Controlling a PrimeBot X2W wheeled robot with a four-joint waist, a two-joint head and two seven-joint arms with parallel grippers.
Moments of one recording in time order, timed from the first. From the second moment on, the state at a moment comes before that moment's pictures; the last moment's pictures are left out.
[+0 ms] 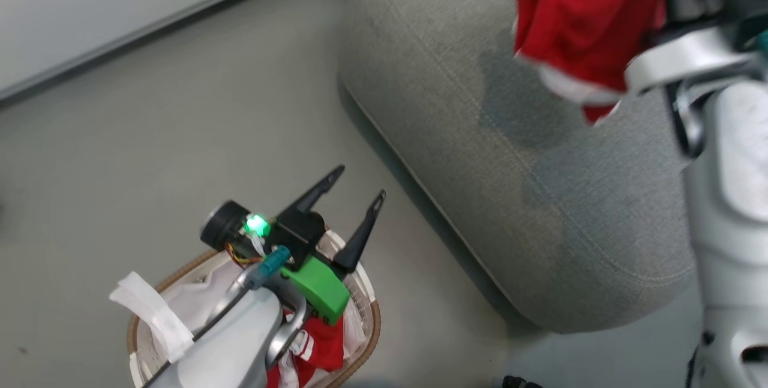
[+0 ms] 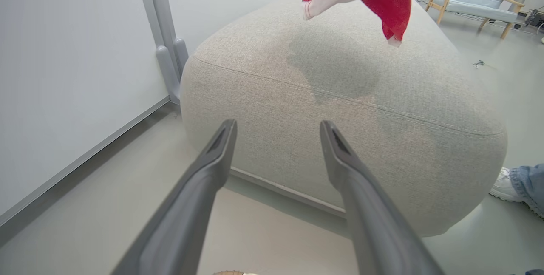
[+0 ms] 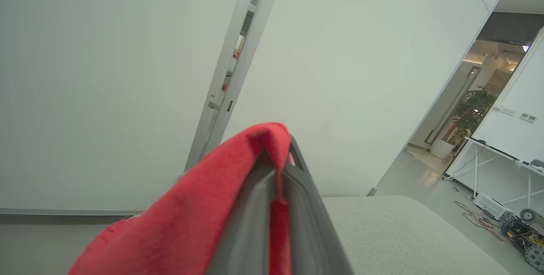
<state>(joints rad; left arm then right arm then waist) -0.47 0.21 -0.71 0.42 -0.31 -0.13 -0.26 -0.78 -0.09 -0.10 0.35 -0.16 0.13 -0.26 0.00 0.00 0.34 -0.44</state>
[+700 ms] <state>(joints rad) -0.66 0.26 -0.71 0.36 -0.25 -0.13 -0.26 -1.06 -0.27 -0.37 0.61 -0.28 0.13 -0.26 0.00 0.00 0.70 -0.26</state>
